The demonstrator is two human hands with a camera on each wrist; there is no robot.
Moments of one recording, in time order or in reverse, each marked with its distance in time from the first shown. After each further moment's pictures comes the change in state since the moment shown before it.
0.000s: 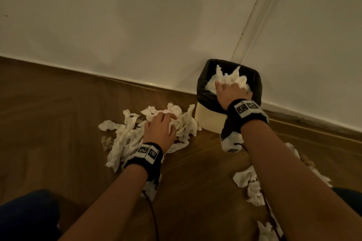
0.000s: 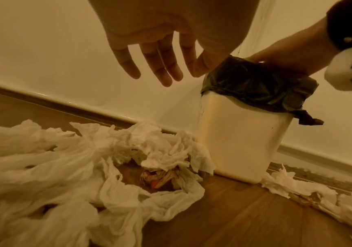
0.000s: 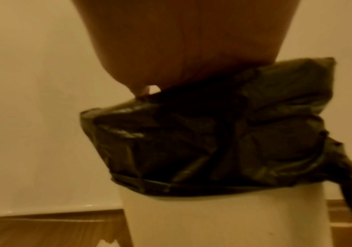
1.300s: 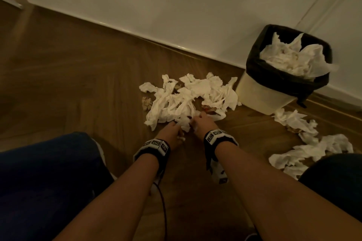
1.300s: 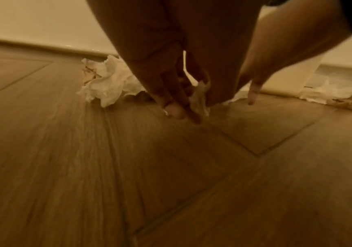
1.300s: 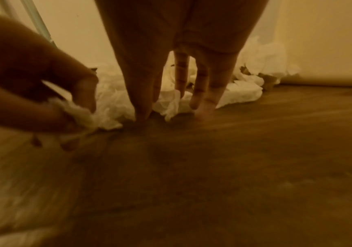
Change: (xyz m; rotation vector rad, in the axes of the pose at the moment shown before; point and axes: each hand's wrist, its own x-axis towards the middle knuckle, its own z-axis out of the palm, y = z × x) left_hand -0.091 -0.094 0.018 -0.008 -0.537 -0.218; right_hand -0.115 -0.096 0.189 -0.103 -0.530 -0.502
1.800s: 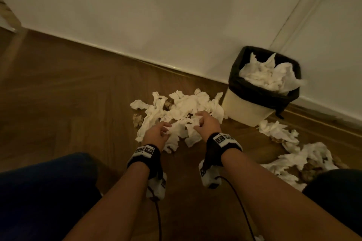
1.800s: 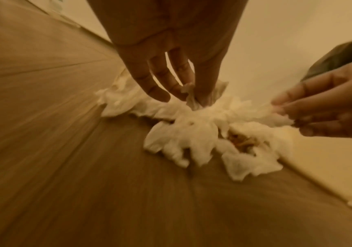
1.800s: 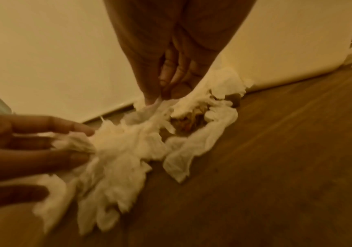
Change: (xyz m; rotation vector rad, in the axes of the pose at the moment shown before) left_hand 0.003 0.013 -0.027 -0.389 0.361 -0.134; right_hand -0.031 0.024 -0.050 0.568 0.344 0.125
